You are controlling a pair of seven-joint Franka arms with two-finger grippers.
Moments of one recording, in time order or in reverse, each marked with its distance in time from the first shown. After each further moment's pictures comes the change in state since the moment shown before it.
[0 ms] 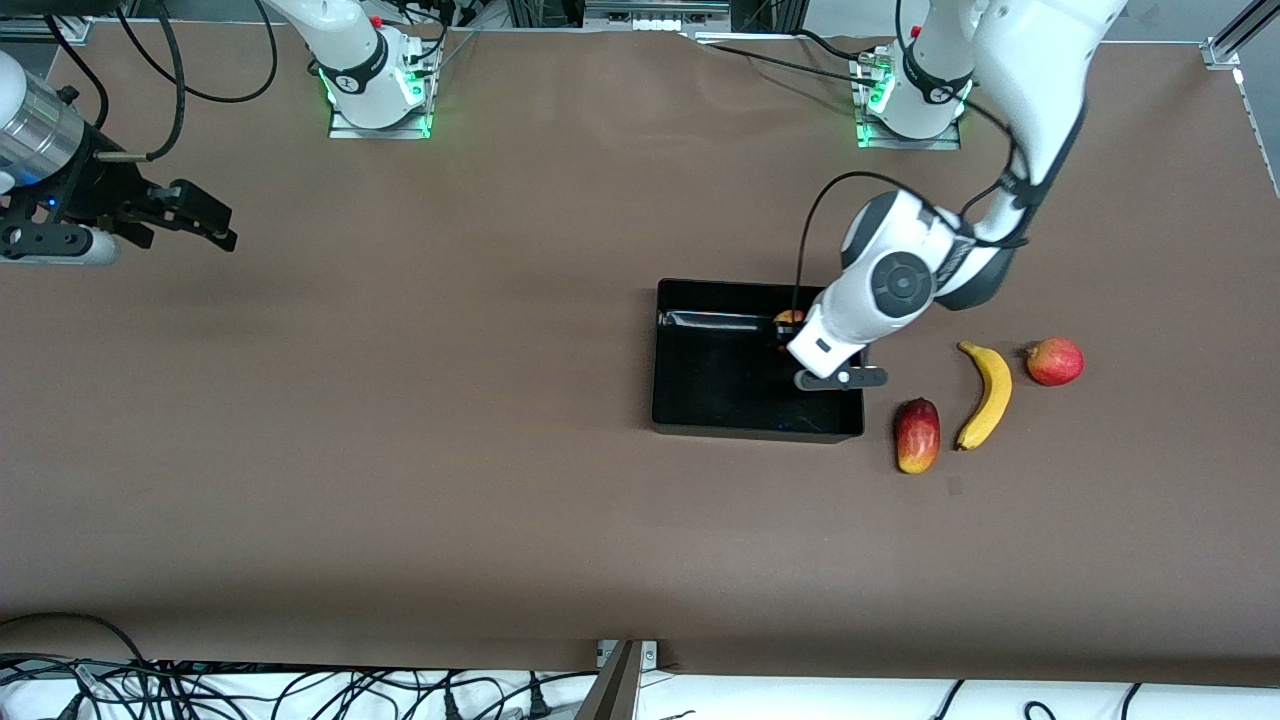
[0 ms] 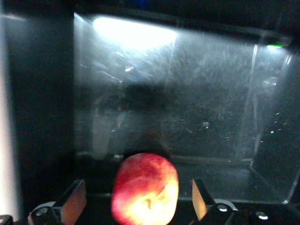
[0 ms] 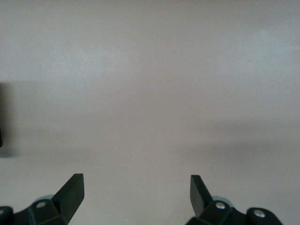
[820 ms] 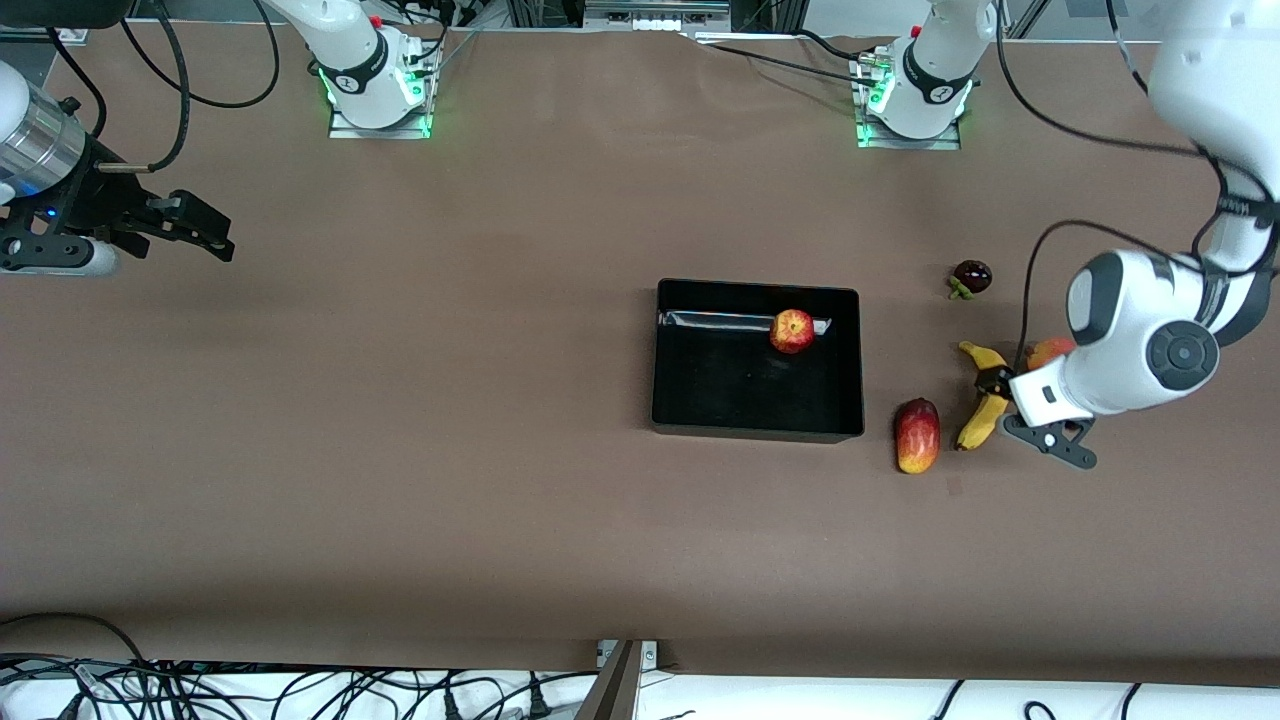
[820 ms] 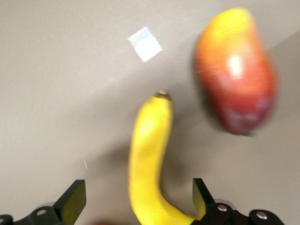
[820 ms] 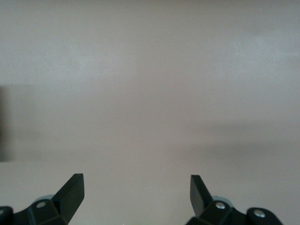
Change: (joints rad) left arm 0.455 0.179 0.033 0.133 0.249 0.094 0.955; right arm 0.000 0.016 0.006 0.019 -0.014 0.001 0.000
